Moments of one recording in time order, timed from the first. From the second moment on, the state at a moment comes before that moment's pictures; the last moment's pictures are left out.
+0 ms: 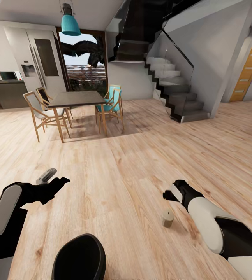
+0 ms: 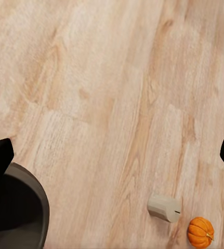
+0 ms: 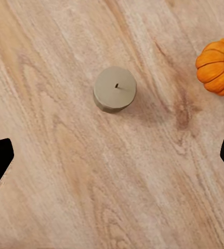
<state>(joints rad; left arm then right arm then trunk) -0.52 0.20 0.12 -1.59 1.47 0.83 1.03 -1.05 0.01 -0.16 -0.21 0.03 0.63 -0.22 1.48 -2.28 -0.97</state>
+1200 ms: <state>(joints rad) -0.52 0.20 0.12 -1.60 1.59 0.83 1.03 -1.23 0.01 -0.17 -0.30 0.02 0.75 -0.21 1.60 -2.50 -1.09</state>
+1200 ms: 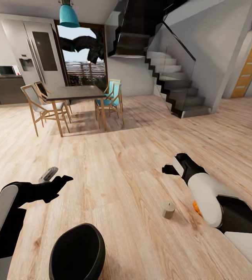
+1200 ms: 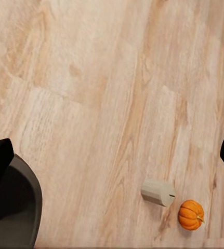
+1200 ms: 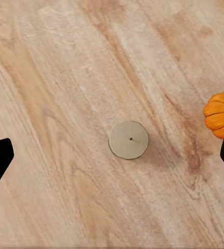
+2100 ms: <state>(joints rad) -0.52 0.20 0.12 -1.60 1.59 0.84 1.03 -1.22 0.01 -0.17 -0.23 -0.01 0.74 -0.21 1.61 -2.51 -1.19</state>
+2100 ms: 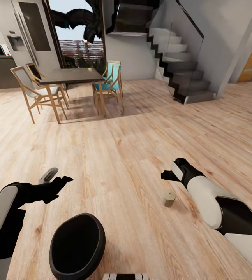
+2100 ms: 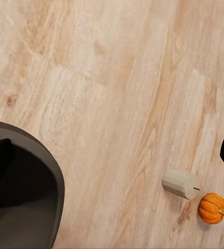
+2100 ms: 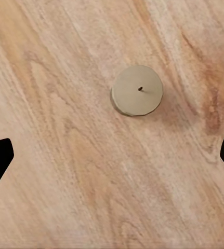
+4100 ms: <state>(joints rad) 0.05 0.39 1.01 -1.61 1.69 1.04 0.62 -1.23 -0.01 -0.17 -0.33 0.00 0.56 -0.22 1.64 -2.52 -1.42</state>
